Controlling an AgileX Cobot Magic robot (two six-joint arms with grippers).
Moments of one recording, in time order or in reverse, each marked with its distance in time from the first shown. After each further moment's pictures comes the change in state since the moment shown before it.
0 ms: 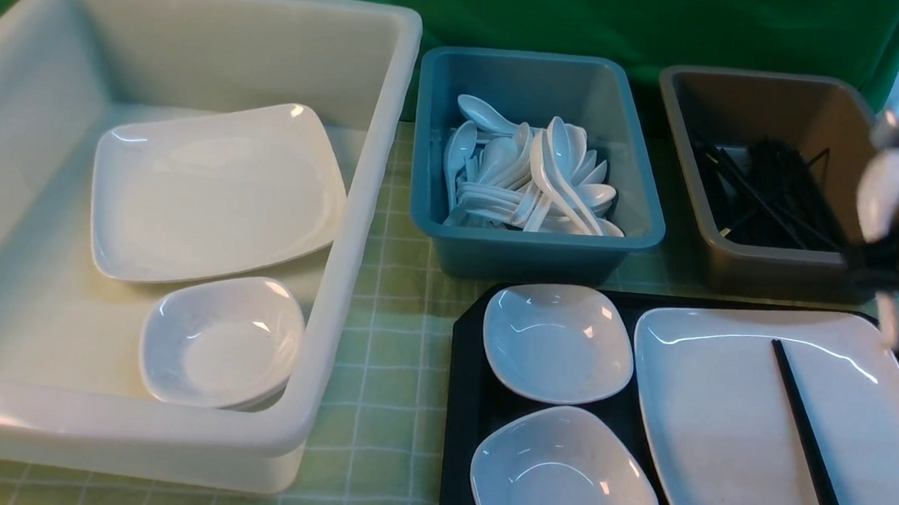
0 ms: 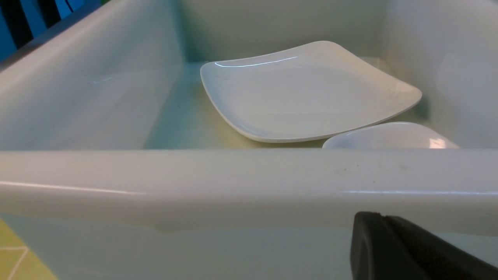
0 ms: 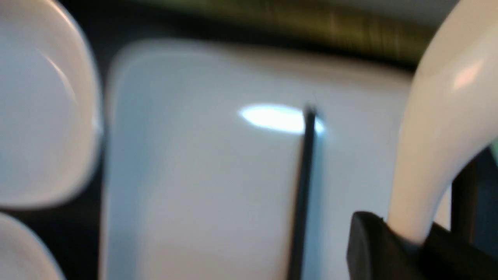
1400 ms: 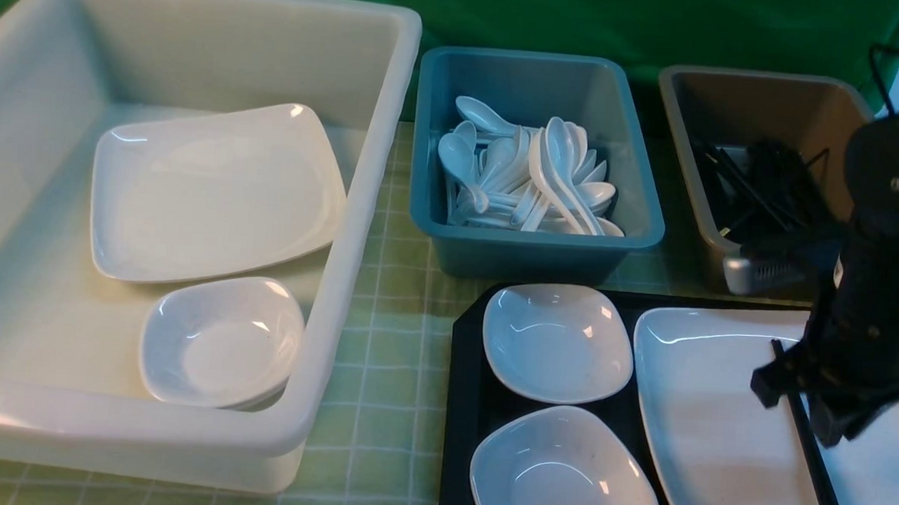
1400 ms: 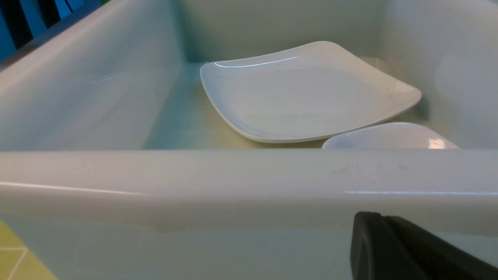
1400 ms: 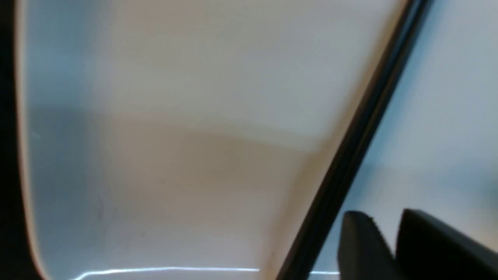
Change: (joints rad) right arm 0.174 0.313 -0.019 -0.279 0.448 0.266; left arm 0.000 0.000 0.000 0.000 0.000 0.000
